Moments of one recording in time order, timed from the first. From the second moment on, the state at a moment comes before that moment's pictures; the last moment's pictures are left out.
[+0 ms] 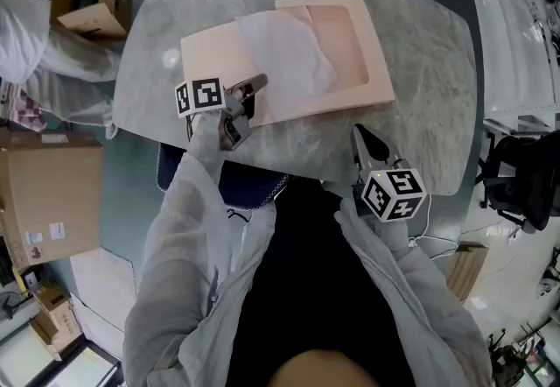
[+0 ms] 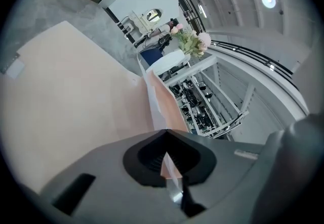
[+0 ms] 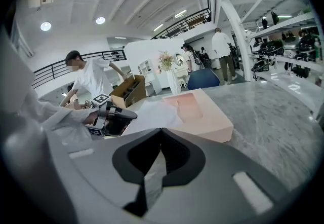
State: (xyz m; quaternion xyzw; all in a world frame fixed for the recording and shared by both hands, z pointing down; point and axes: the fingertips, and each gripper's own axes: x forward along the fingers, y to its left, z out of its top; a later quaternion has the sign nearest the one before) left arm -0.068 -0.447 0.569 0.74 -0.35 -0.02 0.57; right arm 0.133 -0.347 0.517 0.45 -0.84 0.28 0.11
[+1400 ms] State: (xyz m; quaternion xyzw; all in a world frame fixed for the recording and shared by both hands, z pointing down) left arm -0.119 -0.366 0.500 0.77 -0.38 -0.04 0.51; right arm 0.100 -0.272 0.476 0.46 -0.84 0.27 0.09
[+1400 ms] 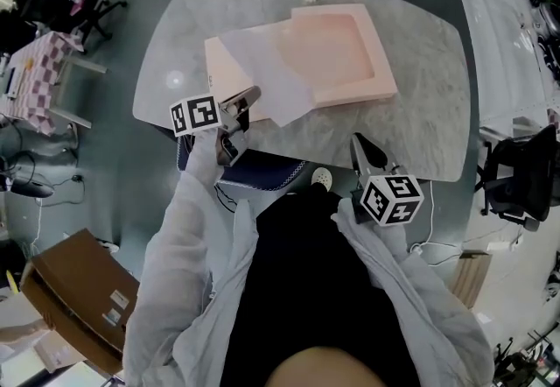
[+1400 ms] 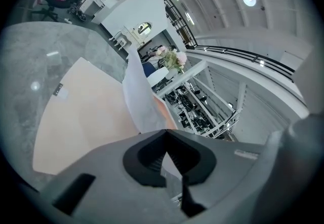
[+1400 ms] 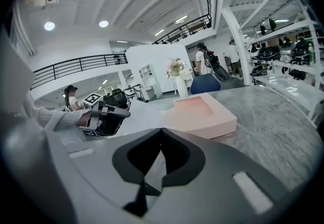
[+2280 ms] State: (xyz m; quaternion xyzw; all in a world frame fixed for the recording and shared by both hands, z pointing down) left arm -0.146 -0.305 0.455 0.79 -0.40 -0.09 0.46; right arm 0.069 -0.260 0.462 0.46 -0.85 0.26 0.09
